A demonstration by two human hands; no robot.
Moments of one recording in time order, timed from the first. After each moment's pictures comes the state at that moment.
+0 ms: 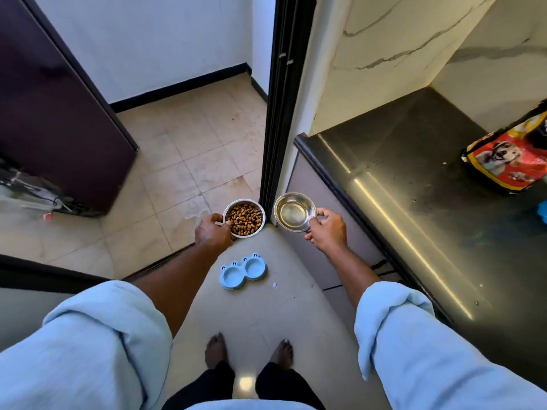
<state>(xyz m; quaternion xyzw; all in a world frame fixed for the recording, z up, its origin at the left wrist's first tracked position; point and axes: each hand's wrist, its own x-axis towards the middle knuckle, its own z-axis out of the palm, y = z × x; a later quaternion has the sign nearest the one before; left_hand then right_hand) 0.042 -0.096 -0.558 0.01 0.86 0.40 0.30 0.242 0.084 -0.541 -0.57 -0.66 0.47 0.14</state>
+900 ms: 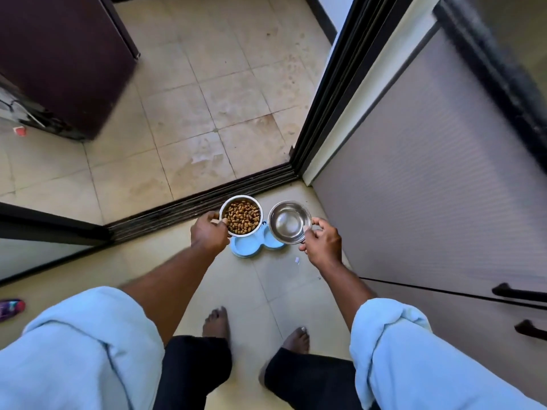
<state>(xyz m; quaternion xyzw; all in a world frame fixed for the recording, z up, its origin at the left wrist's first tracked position) -0.006 -0.162 -0.888 -0.07 0.87 0.36 0.32 0.184 0.020 -0.877 -0.57 -0.65 0.49 0.05</state>
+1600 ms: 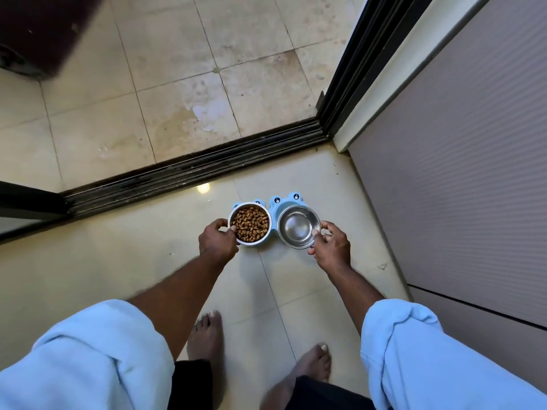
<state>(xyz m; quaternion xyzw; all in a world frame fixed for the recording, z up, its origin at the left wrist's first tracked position) 0.036 -0.163 -1.138 -0.12 0.86 0.36 0.34 0.202 0.028 -1.161 -0.60 -0.62 0.50 -0.01</state>
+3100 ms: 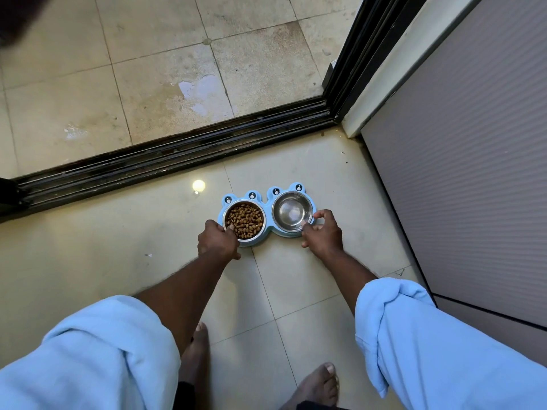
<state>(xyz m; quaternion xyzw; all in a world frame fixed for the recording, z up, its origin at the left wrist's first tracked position) 0.044 -0.159 -1.270 -0.14 0.89 0.28 0.33 0.181 0.042 -1.267 -0.56 -0.65 0.51 -0.06</state>
